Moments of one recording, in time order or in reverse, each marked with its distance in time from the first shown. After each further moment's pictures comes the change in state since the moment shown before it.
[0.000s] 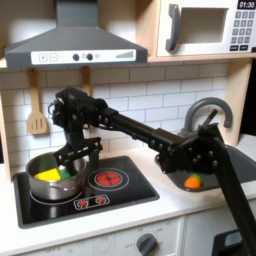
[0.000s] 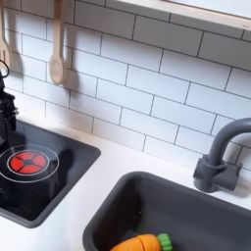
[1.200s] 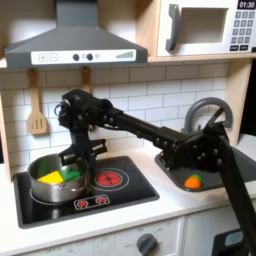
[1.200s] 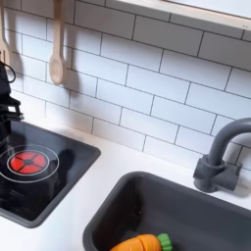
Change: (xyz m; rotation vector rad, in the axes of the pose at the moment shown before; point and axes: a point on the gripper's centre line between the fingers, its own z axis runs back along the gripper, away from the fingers) arm 0.000 -0.014 -0.008 -0.001 0.008 -0.036
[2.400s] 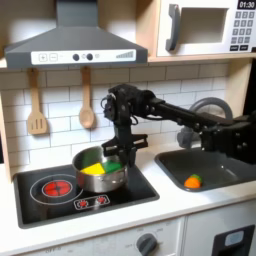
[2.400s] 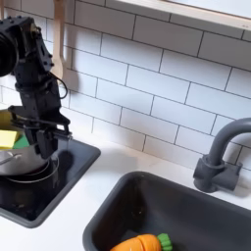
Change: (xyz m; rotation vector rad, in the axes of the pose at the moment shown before) arm -0.019 -0.087 -0.006 0.000 -0.006 -0.164
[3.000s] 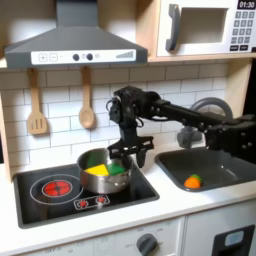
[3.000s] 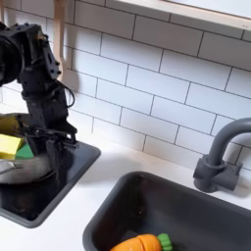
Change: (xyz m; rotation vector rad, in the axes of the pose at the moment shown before) arm -0.006 -0.007 -0.005 -0.007 0.013 -0.015
